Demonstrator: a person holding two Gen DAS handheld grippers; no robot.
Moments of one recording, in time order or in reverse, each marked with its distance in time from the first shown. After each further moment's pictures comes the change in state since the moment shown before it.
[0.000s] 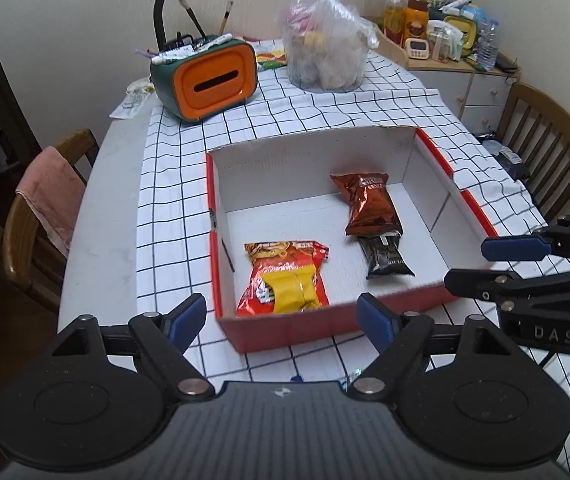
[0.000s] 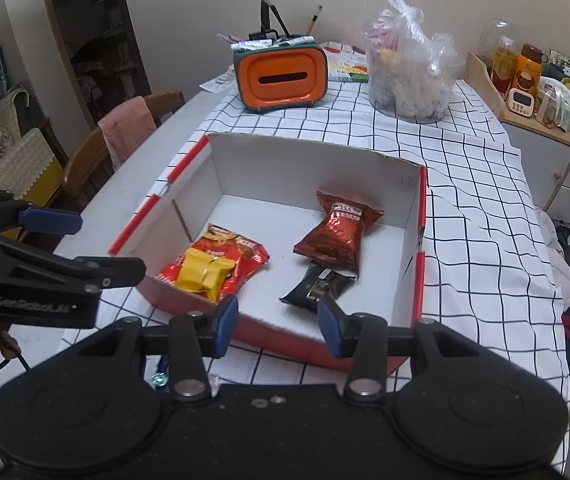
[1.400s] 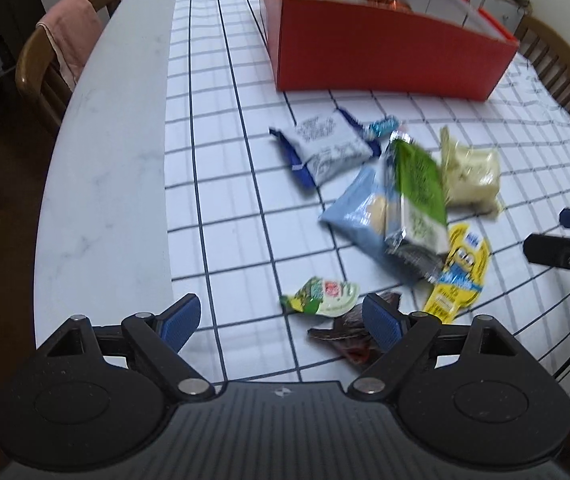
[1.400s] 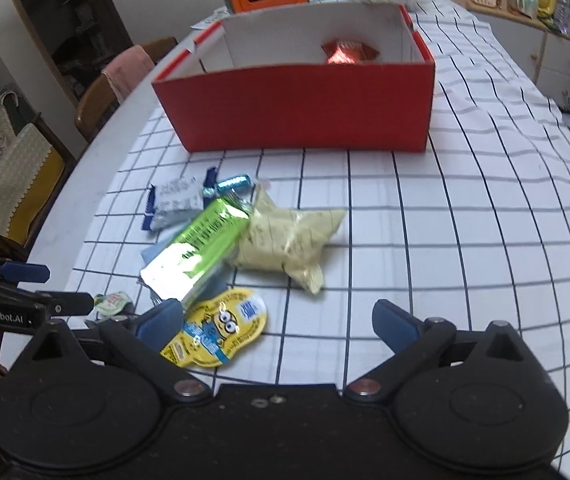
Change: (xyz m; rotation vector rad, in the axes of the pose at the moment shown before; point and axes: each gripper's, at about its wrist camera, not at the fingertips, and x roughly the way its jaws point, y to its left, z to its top) left arm -0.001 0.041 -0.195 -0.083 0.249 -0.042; right arm -0.020 0.047 -0.168 0.189 0.105 0.013
